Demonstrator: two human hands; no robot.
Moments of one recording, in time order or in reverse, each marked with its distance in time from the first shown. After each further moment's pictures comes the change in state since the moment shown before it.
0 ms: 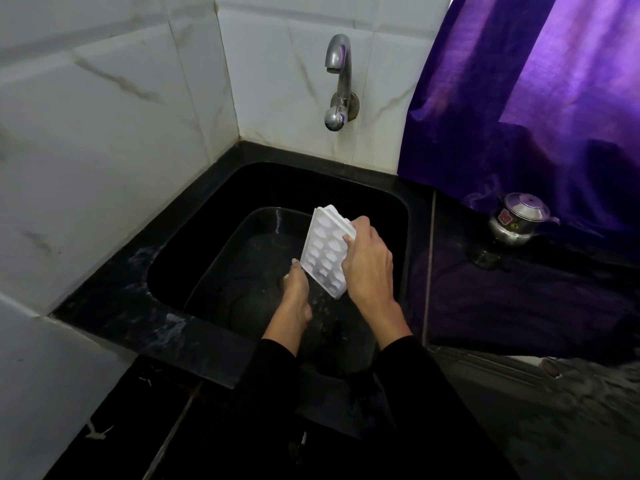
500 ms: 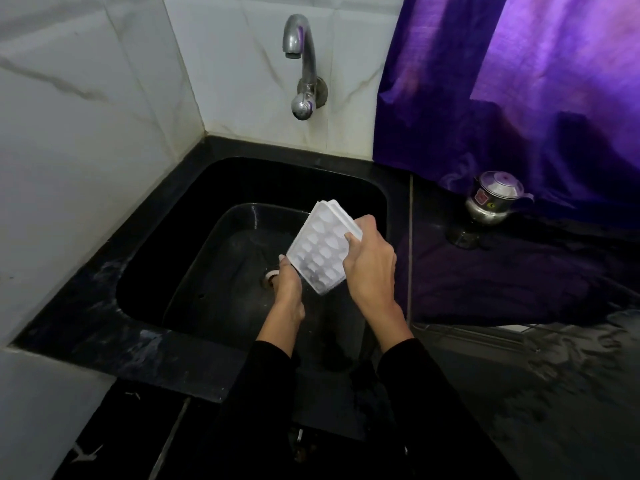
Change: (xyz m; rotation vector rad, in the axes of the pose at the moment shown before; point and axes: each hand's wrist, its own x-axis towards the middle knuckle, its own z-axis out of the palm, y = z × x) left_hand 0.007 -0.007 0.016 0.048 0.058 0.003; right_hand -0.003 0.023 -0.015 0.091 0.066 0.146
